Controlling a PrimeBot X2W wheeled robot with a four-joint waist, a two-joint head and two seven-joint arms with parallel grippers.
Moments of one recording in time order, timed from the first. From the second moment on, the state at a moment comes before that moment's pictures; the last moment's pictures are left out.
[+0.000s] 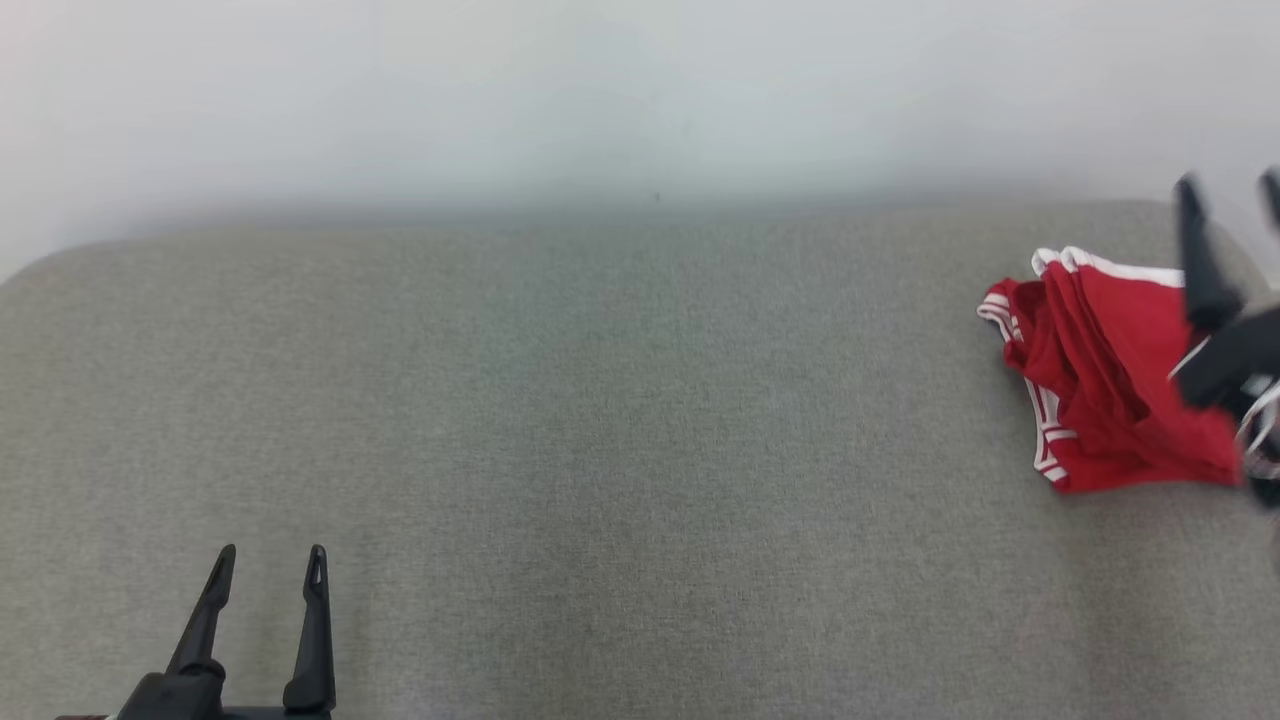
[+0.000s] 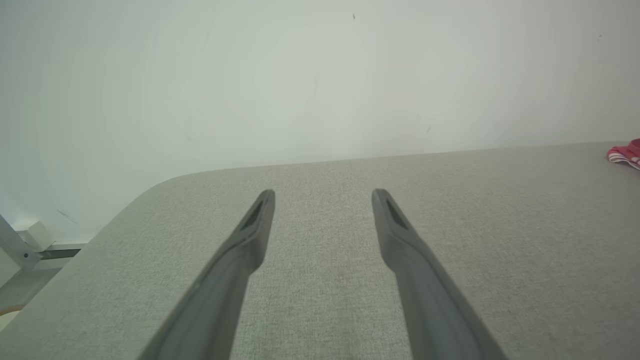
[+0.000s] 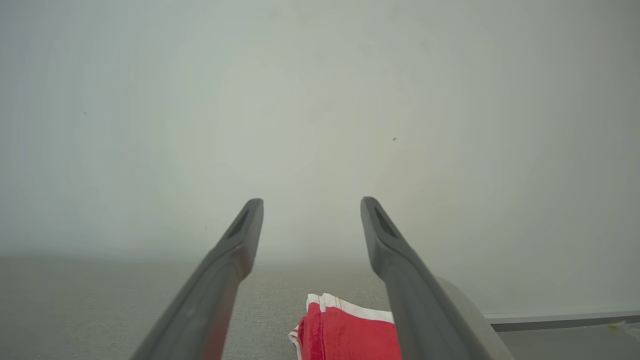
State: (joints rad) left arm 0.00 0.25 -0.09 0.08 -0.23 0.02 -0.25; right arm -0.80 -0.60 0.42 0.79 0.67 0.13 -0.26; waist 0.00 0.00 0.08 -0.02
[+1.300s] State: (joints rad) left arm 0.04 0.25 -0.14 0.11 -0.22 0.05 -0.25; right arm 0.08 -0.06 -0.01 0.18 0.13 0.13 -0.26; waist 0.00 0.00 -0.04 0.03
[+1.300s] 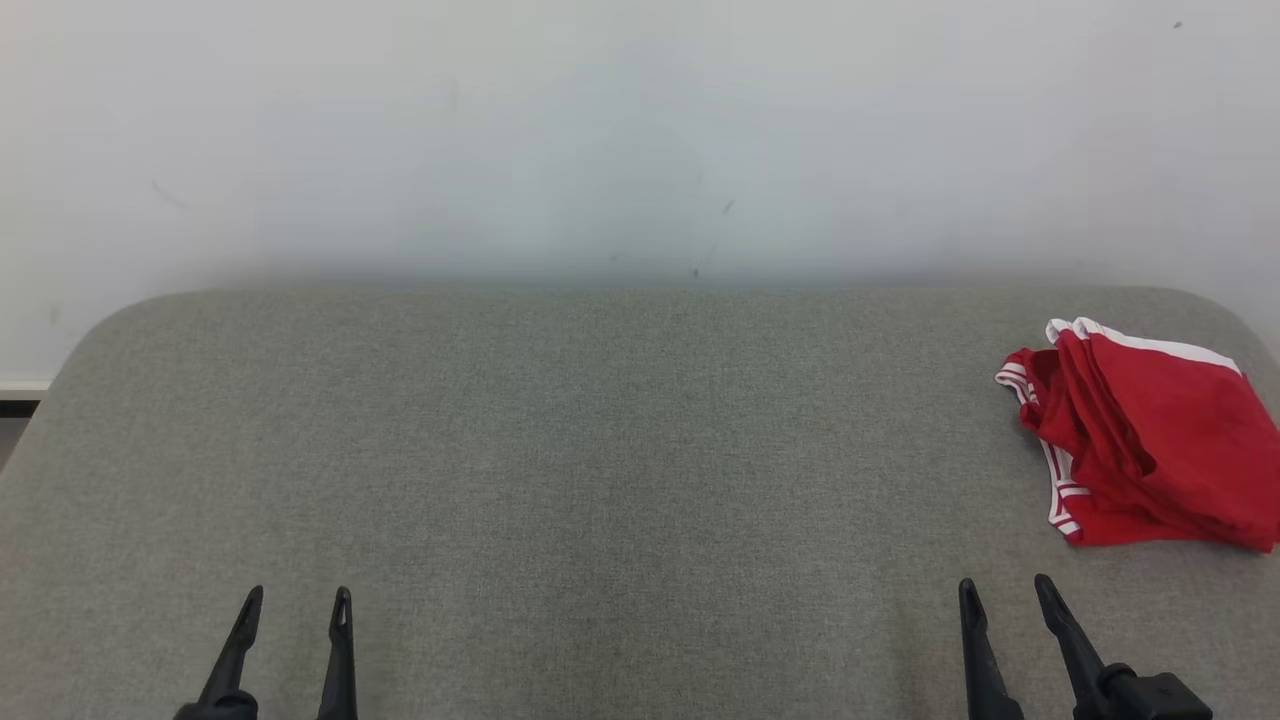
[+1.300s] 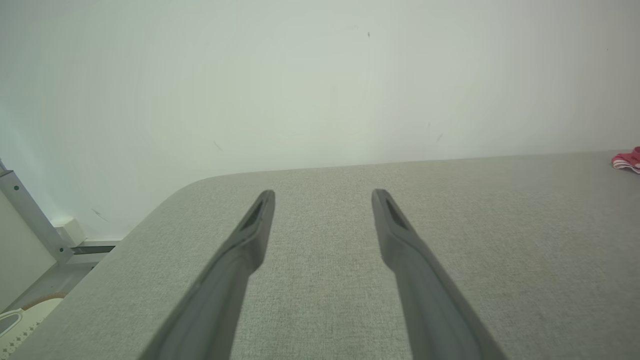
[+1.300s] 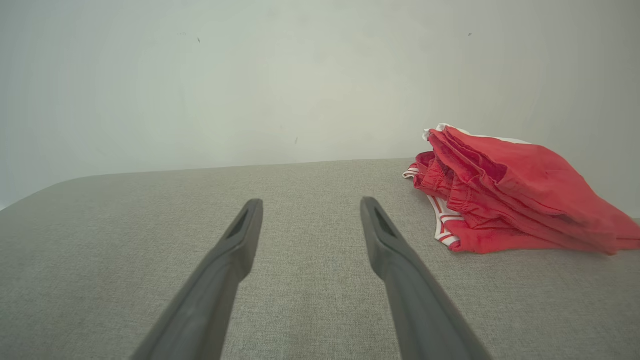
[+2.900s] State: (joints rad) left arm 0.06 0.21 -0.15 0.18 -0.47 0.01 -0.19; right arm 0.08 -0.05 -0.07 0.29 0.37 0.13 -0.19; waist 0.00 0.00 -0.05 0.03
